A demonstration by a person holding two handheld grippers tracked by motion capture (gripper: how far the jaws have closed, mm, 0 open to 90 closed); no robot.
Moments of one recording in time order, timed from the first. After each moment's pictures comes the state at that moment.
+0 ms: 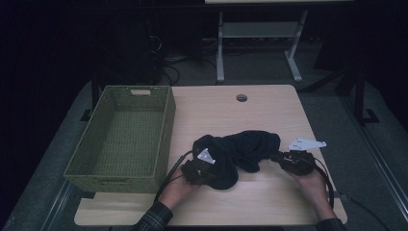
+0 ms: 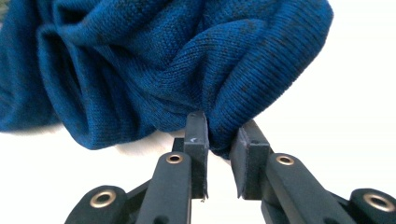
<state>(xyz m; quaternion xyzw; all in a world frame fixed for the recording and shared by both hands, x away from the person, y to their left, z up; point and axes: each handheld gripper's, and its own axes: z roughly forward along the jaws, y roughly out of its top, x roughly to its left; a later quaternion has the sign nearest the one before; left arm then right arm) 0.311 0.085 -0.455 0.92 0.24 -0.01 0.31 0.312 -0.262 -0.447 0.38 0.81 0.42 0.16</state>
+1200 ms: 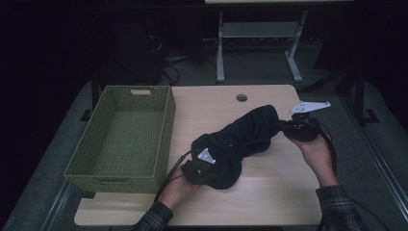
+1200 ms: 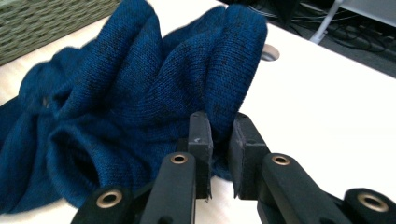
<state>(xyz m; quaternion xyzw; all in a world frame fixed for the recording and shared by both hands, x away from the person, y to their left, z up) 0.311 0.084 -0.455 0.92 0.25 -0.01 0.31 0.367 -0.258 -0.360 0.40 0.81 0.39 0.20</state>
